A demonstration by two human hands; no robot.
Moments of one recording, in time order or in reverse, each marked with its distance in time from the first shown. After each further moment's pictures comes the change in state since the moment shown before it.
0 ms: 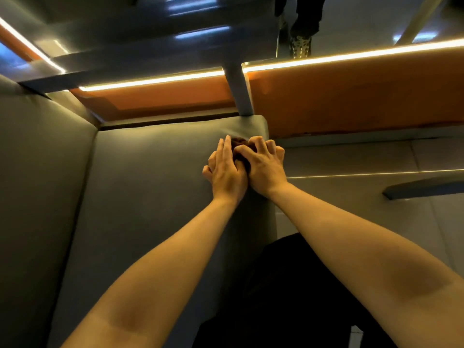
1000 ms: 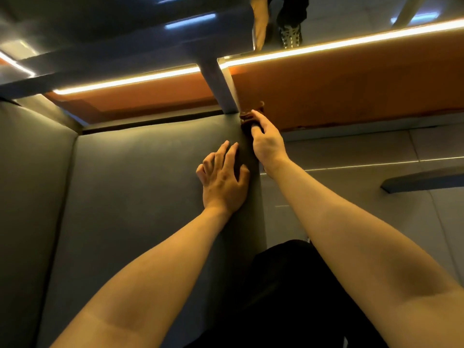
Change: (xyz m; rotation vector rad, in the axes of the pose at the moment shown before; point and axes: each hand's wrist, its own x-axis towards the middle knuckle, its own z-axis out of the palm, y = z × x) left_hand -0.003 -0.006 0.023 0.433 -0.079 0.207; right_hand 0.045 0.034 -0.015 0.934 0.086 0.578
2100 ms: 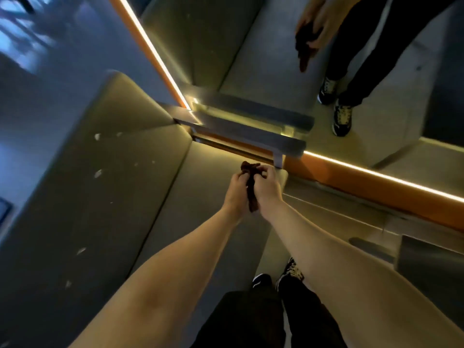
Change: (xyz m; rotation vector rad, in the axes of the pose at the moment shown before) left_hand -0.057 0.111 -0.386 -1.418 -0.031 -0.889; right_hand -0.221 -0.350 -0.005 0.010 -0.274 0.367
